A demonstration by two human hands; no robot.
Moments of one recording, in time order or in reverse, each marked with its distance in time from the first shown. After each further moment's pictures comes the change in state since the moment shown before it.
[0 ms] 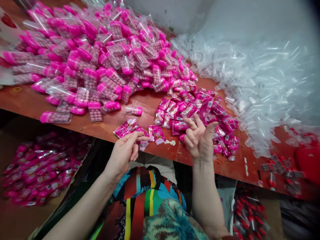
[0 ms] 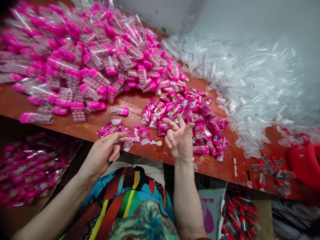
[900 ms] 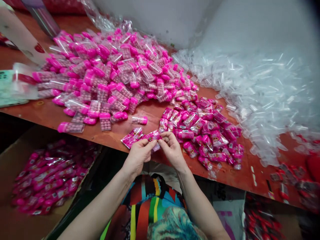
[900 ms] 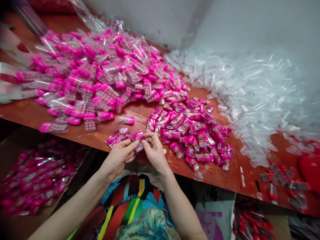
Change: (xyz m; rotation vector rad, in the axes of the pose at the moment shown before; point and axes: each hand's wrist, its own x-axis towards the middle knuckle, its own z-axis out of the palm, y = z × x) left_hand 0.015 0.002 0.015 -0.077 -0.085 -0.080; right_hand -0.005 0.066 0.048 -0.191 -0.171 0.020
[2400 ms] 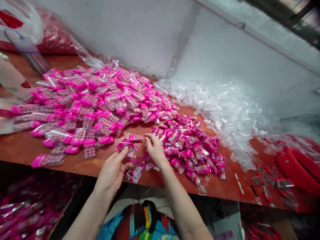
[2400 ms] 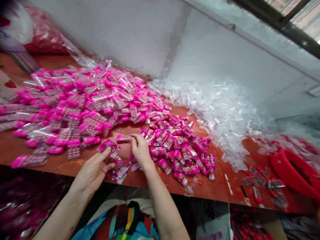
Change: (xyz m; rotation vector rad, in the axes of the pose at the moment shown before) left_hand 0.018 0.045 -0.014 -0.246 0.173 0.124; right_hand 0.082 -0.011 0.006 -0.695 0.110 -0.354
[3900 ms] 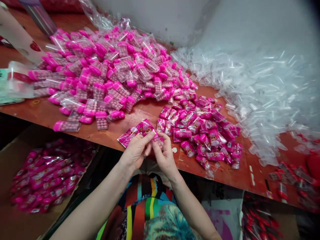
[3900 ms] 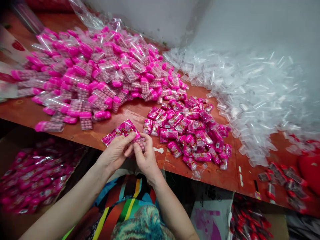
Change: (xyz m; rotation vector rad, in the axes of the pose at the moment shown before) left_hand -0.016 -0.035 0.013 0.193 -0.322 -0.136; right_hand -0.104 -0.024 -0.005 0.535 -0.056 0.298
